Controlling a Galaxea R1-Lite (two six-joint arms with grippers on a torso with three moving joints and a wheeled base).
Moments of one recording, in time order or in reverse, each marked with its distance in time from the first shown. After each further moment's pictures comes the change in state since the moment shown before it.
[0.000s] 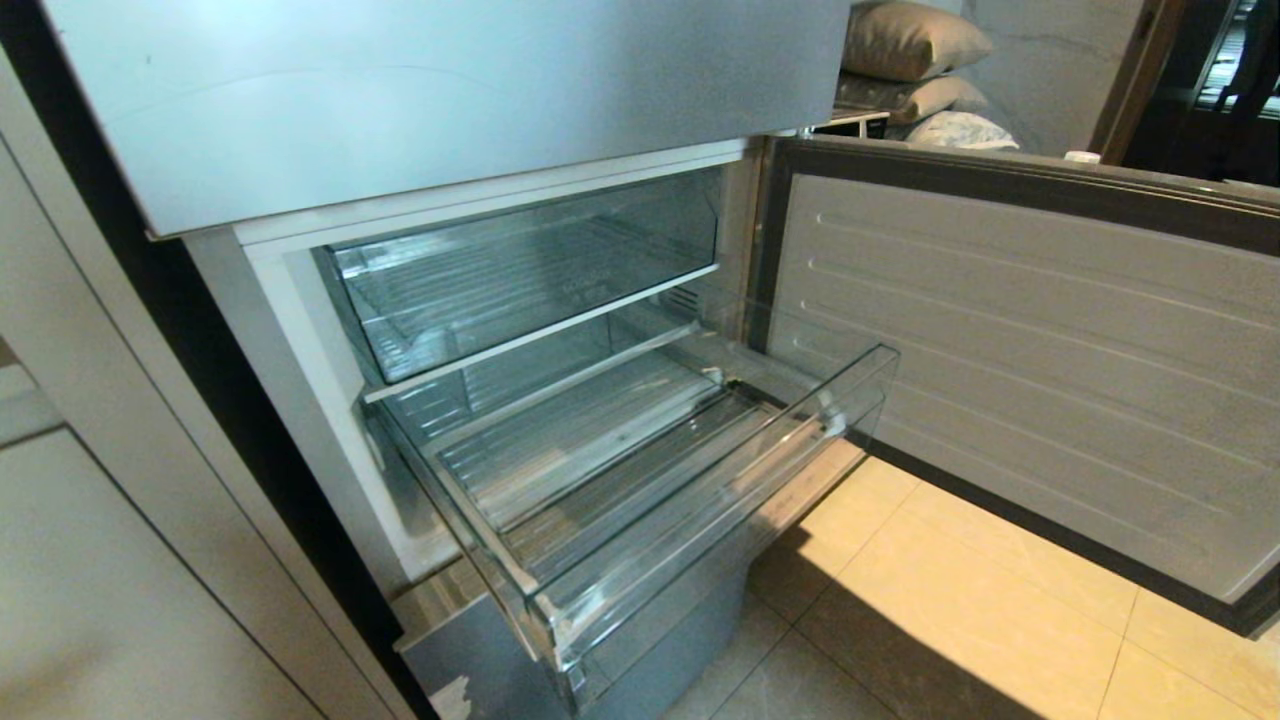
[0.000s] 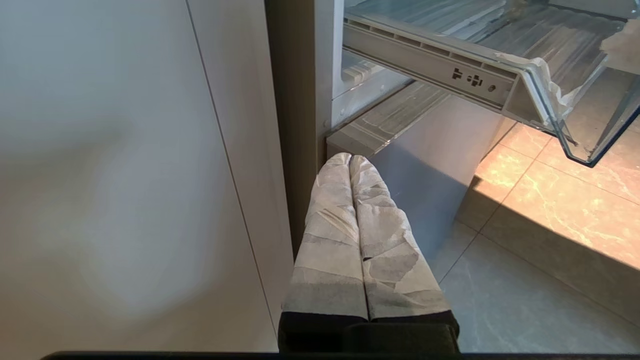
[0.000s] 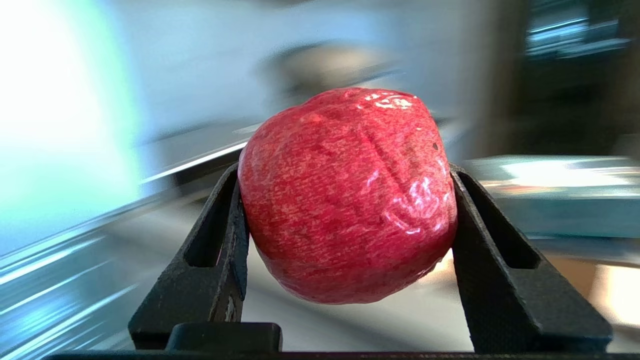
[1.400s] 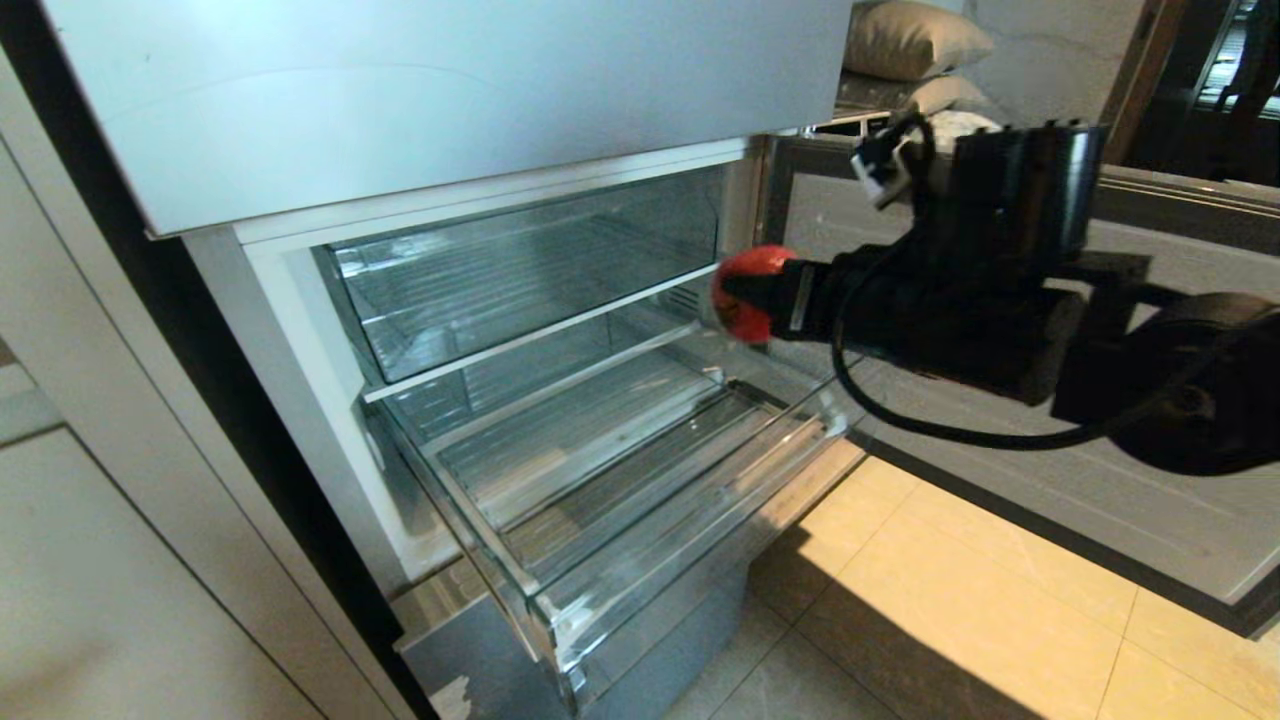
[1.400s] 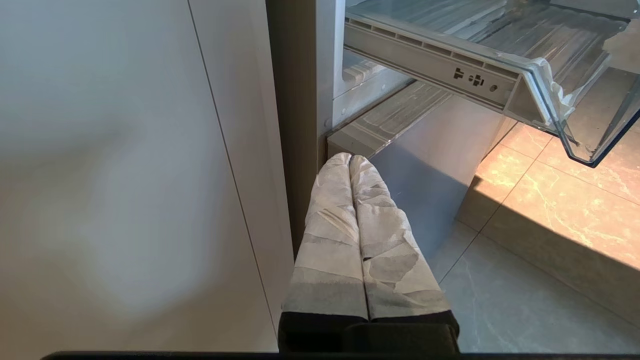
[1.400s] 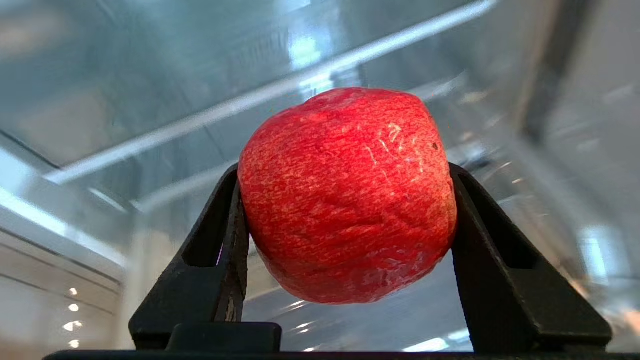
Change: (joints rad) left arm -0.001 0.000 0.000 0.000 0.000 0.000; right arm 0.835 0.639 -0.048 -0.081 -0.067 0.119
